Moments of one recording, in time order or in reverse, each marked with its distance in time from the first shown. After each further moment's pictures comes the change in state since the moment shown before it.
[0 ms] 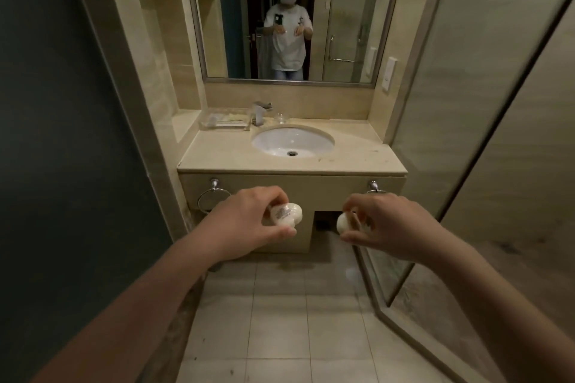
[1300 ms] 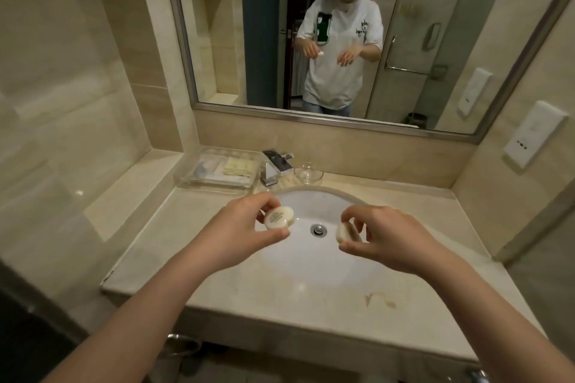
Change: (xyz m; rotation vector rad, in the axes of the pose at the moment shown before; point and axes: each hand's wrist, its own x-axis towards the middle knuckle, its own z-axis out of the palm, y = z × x) left_hand 0.529 -0.277 -0.038 -0.181 0.184 -0.178; right_hand 0.599 0.210 0.054 0.077 -0.062 -0.132
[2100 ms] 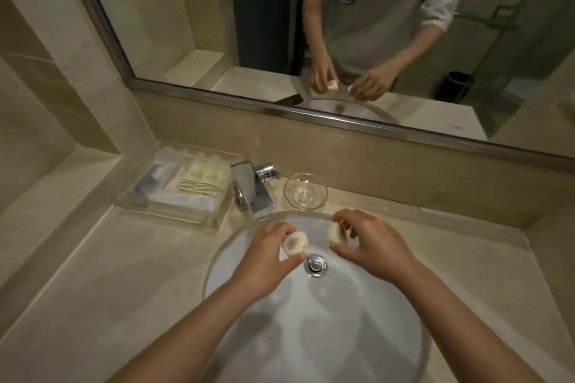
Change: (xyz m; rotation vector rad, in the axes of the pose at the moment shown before) left_hand 0.260 -0.121 0.151 -0.109 0.002 -0.222; right_hand 0.267 0.166 0.107 0.267 -0.066 0.029
